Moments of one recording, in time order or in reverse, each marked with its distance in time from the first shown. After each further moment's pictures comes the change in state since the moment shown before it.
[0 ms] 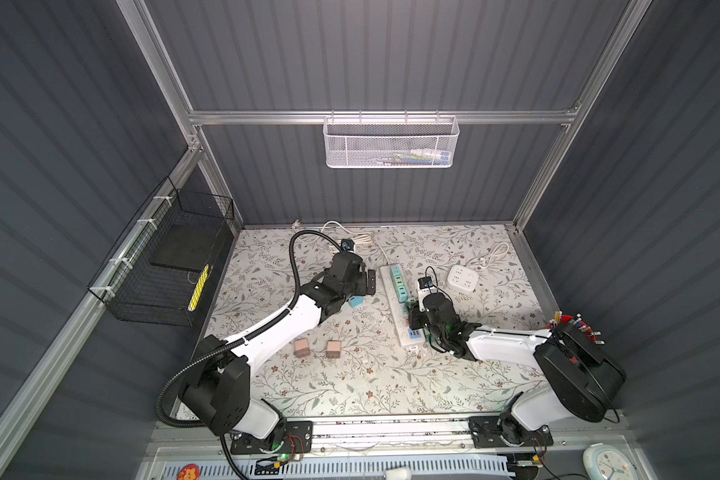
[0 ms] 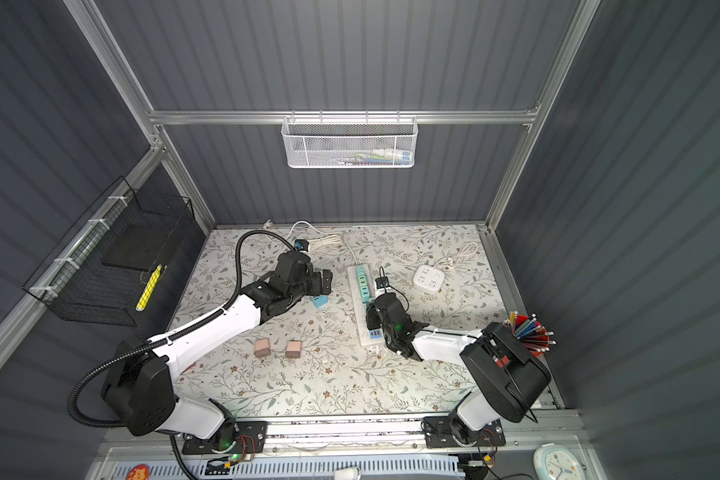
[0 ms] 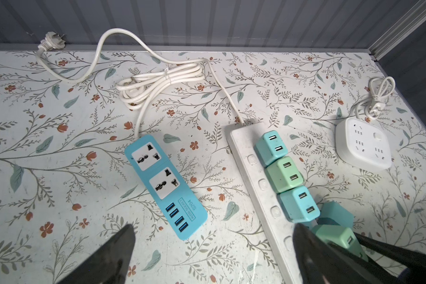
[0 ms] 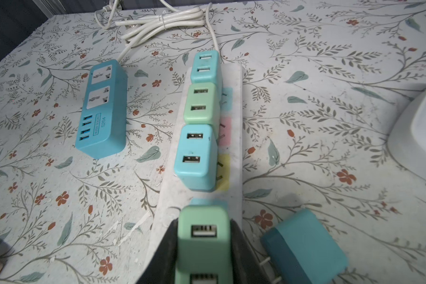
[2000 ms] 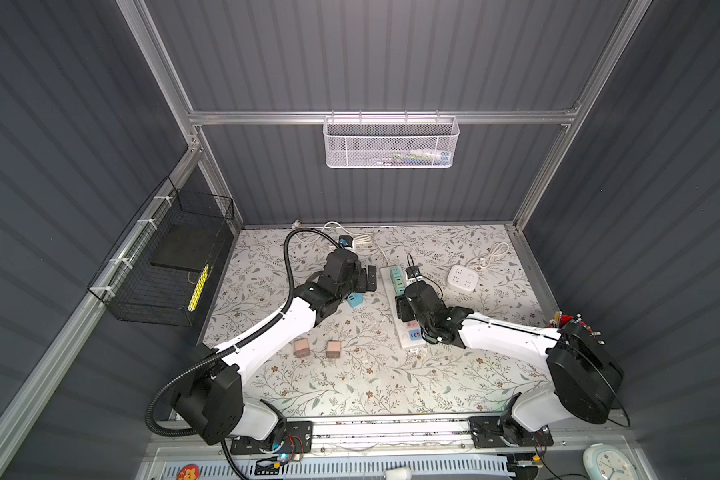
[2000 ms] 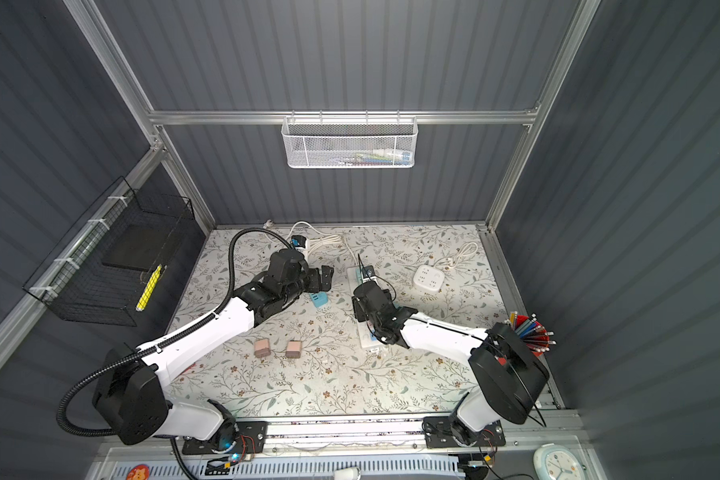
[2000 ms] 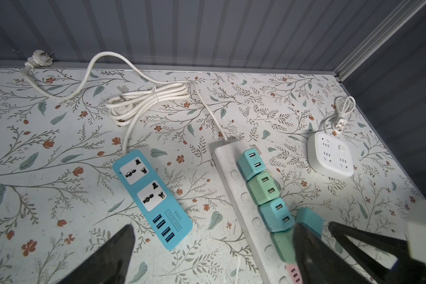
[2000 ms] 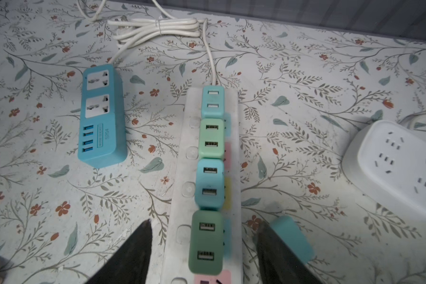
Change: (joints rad) left arm 0.000 -0.051 -0.008 0.044 0.040 -0.003; right arm 0.081 -0.022 0.274 -0.413 0.168 -0.013
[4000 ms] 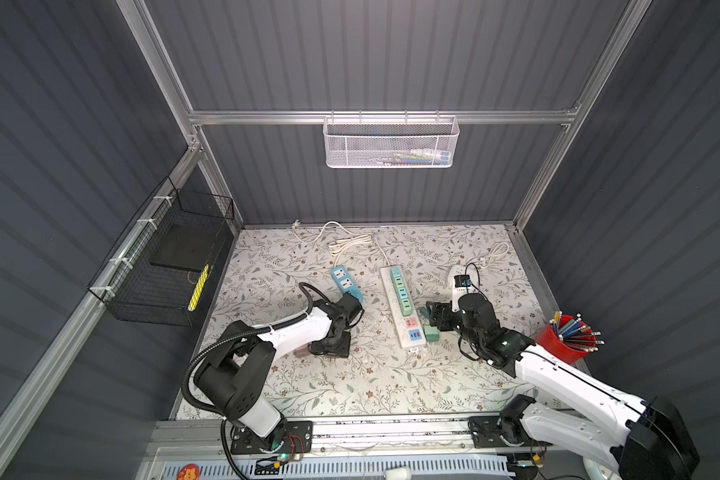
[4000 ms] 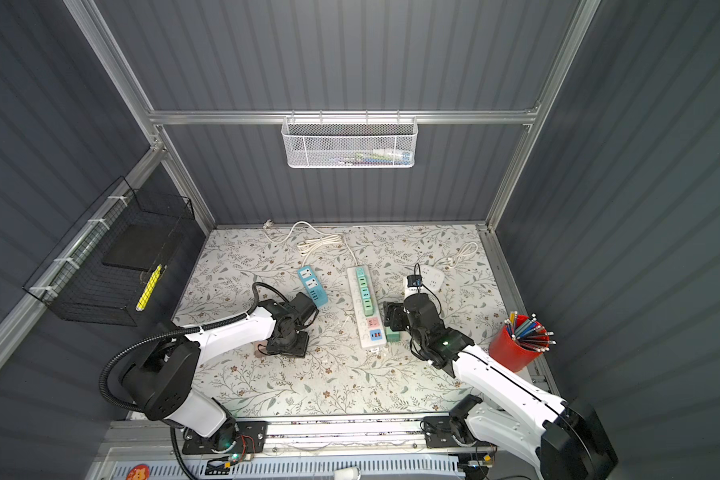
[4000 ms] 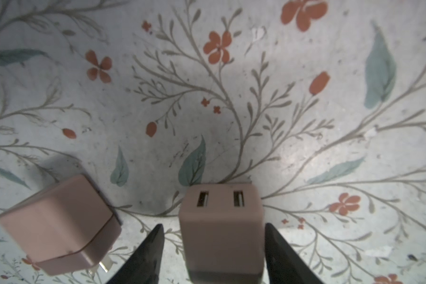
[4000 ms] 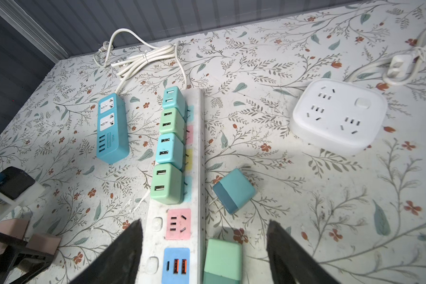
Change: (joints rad) left arm -0.036 0.152 -0.206 -0.608 0.072 -0.145; right arm -0.166 -0.489 -0.306 -0.072 -0.177 0.107
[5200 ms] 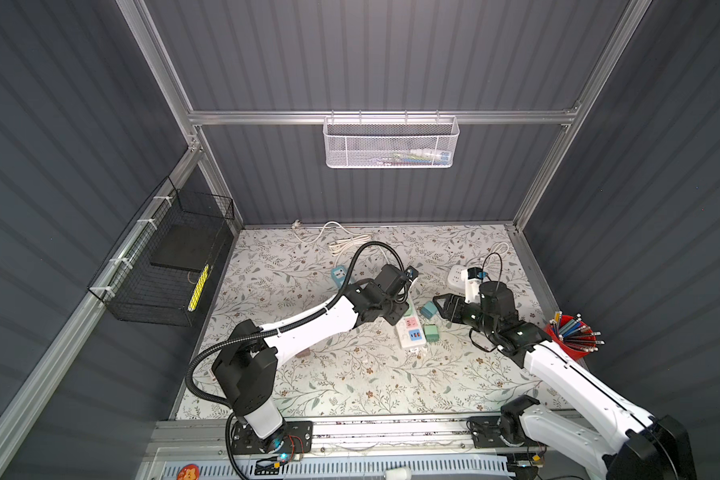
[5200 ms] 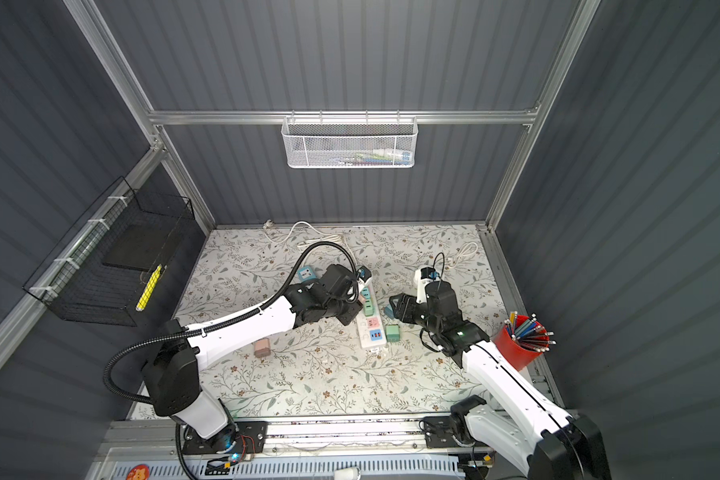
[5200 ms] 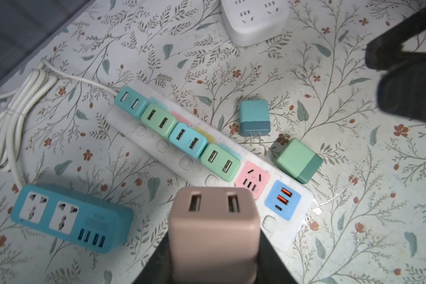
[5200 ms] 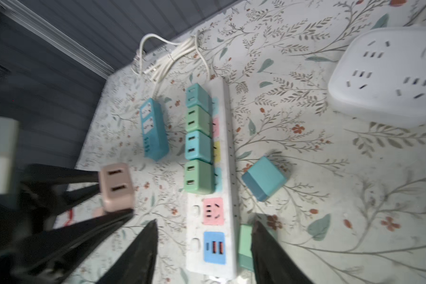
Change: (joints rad) left arm -0.213 0.054 0.351 0.408 0.037 0.594; right arm -0.233 -0.054 0.079 -0.091 -0.455 0.131
